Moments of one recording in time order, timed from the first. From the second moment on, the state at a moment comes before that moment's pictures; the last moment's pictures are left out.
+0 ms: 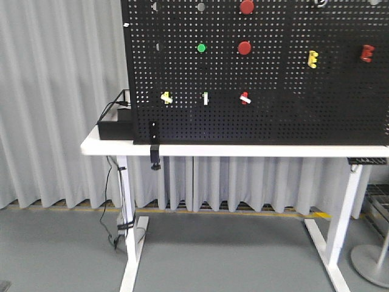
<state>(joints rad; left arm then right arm) -0.13 -0.01 0.03 -0.09 0.09 0.10 0.13 -0.01 0.03 -0.08 -0.04 0.15</state>
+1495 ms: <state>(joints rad) -0.13 -0.01 0.03 -0.09 0.09 0.10 0.13 -0.01 0.03 -0.08 -0.04 0.15</state>
